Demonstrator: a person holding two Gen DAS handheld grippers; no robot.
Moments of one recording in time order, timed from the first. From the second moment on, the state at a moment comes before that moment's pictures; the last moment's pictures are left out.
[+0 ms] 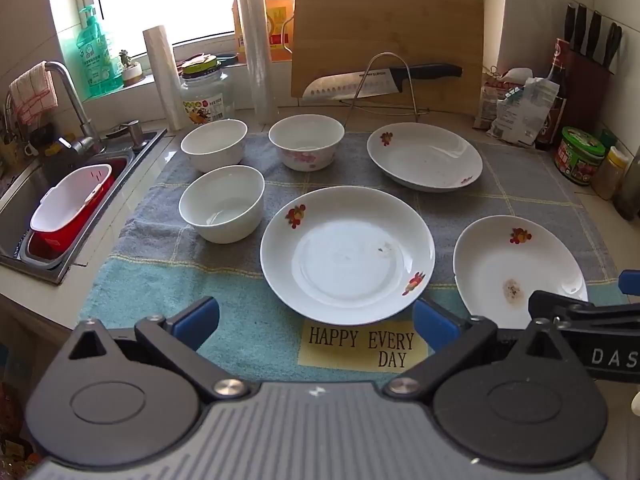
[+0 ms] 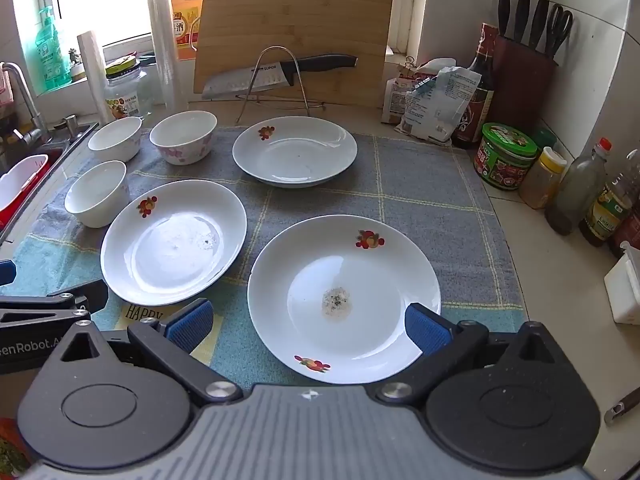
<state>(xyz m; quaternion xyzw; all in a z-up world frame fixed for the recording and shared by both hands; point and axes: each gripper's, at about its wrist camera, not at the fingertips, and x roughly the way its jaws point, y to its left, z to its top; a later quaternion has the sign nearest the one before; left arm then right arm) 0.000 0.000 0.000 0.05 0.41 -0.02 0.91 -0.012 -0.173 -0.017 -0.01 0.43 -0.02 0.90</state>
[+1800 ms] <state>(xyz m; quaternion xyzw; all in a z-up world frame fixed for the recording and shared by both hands) 0.002 0.000 0.002 0.03 0.42 -0.03 0.91 -0.009 -0.178 -0.017 -0.01 0.44 -0.03 0.90</state>
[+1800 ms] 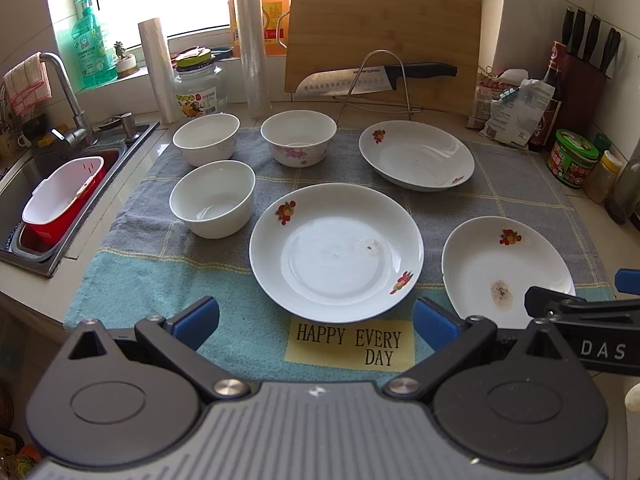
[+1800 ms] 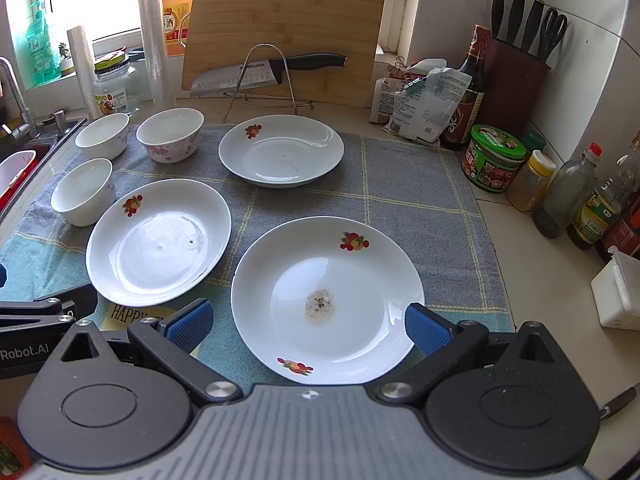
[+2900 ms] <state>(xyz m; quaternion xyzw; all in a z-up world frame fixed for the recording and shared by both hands) 0.007 0.008 0.002 0.03 0.42 -0.04 0.91 -0.011 -0.167 -0.014 -0.03 0.43 -0.04 0.90</state>
